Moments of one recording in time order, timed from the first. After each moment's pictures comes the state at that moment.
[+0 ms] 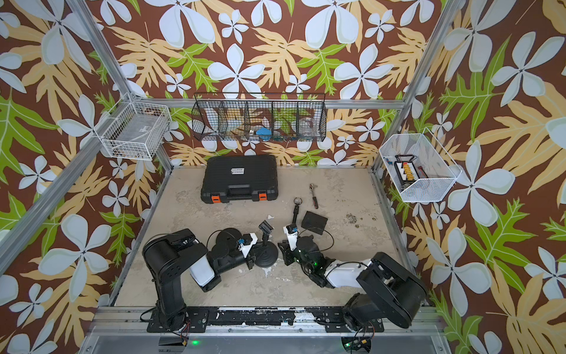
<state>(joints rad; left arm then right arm) -0.73 1.90 0.25 1.53 0.31 -0.02 0.74 1.37 0.32 0.62 -0.02 0.28</state>
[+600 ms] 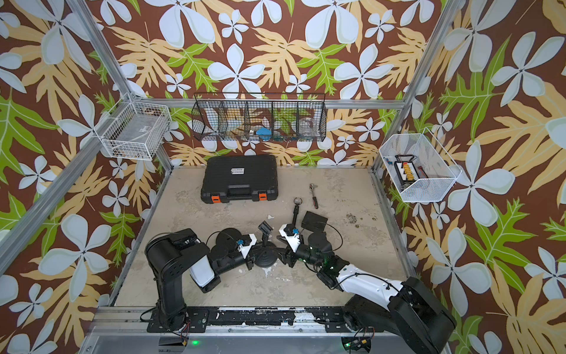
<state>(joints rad) -0.73 1.92 0.25 1.57 0.32 -0.02 0.69 1.17 0.35 0.56 -0.44 0.05</state>
